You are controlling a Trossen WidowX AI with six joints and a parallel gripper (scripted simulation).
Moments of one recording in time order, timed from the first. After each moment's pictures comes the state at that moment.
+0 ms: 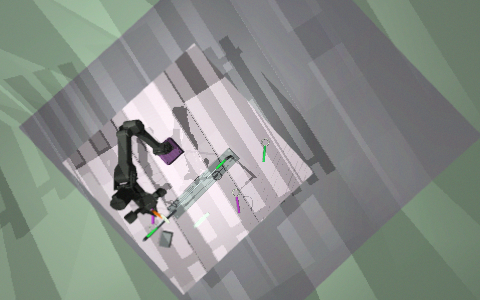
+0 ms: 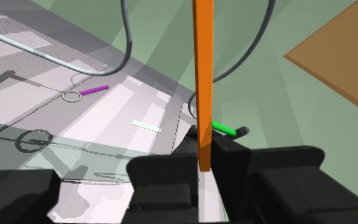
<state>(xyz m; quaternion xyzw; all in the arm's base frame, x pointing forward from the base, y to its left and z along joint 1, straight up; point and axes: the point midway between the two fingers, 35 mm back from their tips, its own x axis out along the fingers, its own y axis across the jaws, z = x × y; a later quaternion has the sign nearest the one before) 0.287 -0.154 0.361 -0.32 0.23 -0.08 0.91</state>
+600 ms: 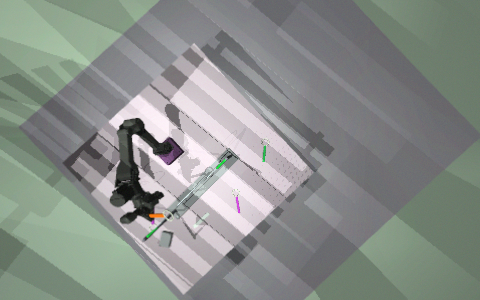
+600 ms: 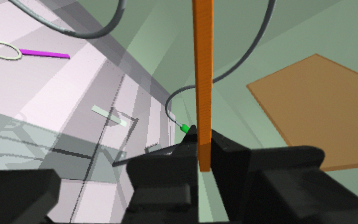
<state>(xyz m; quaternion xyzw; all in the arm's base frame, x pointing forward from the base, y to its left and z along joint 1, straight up) 0.287 -0.168 0.378 -0.48 0.21 -0.12 0.84</state>
